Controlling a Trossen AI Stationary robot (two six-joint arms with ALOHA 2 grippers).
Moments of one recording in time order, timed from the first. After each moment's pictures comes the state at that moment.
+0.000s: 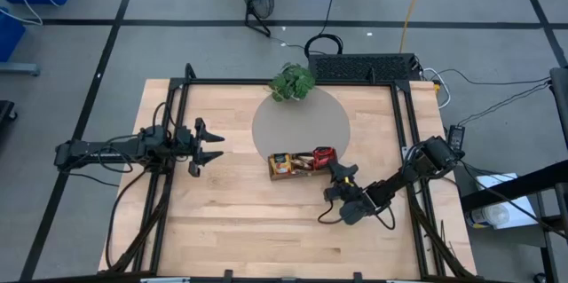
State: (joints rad) left arm 0.08 0.20 0.03 0.24 0.08 -0.06; right arm 0.56 1.92 0.55 0.78 1.54 -0.78
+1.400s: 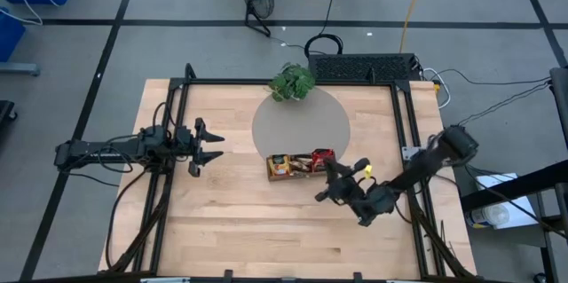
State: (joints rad) left arm 0.08 0.20 0.03 0.24 0.08 -0.06; right arm 0.60 1.72 0.73 1.31 1.56 -0.87
